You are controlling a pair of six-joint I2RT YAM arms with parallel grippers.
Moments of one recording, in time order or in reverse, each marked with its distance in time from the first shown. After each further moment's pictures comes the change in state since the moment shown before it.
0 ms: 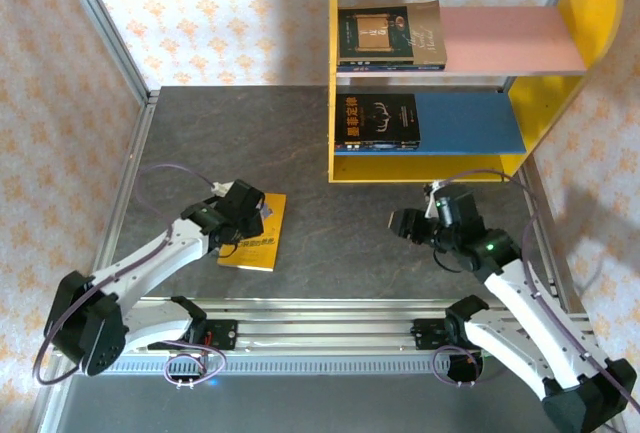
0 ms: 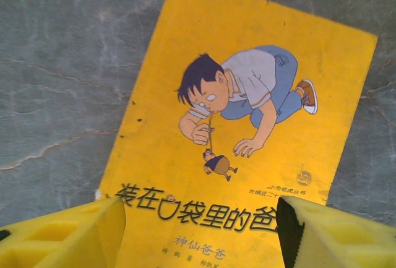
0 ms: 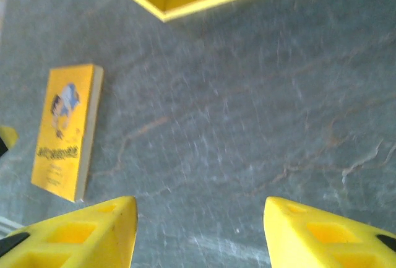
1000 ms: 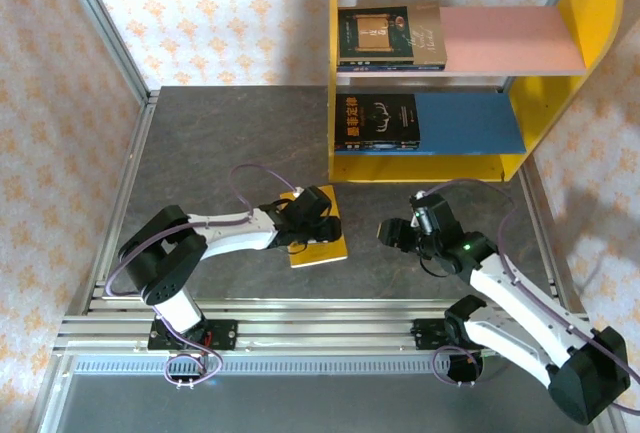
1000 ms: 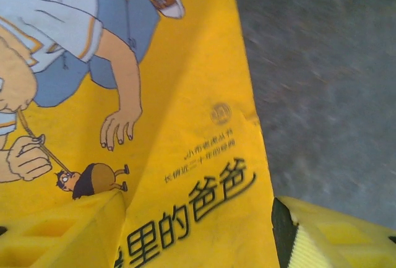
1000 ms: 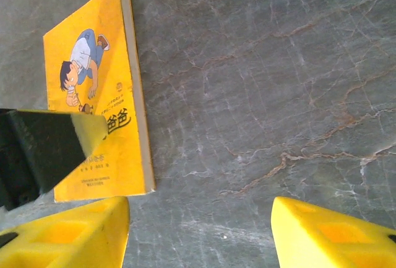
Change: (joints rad) left arm -0.295 0.477 0.134 0.546 0.339 -0.121; right arm 0.087 0.101 -0.120 0.148 0.064 0.062
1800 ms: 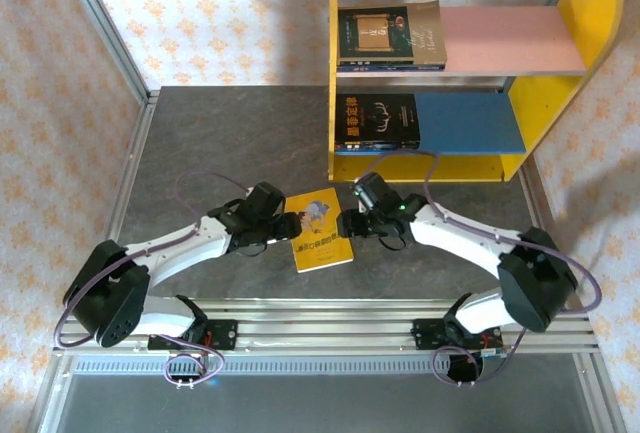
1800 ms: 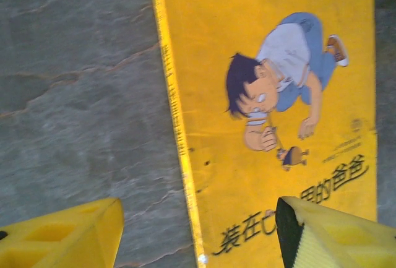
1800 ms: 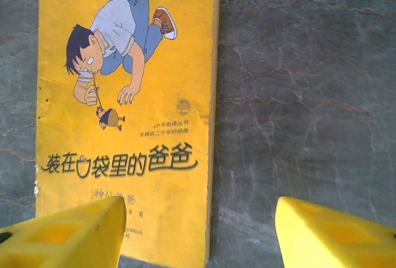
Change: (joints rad) left arm 0.208 -0.338 -0.190 -0.196 -0.005 0.045; right arm 0.193 0.579 0.309 0.097 0.048 -0.179
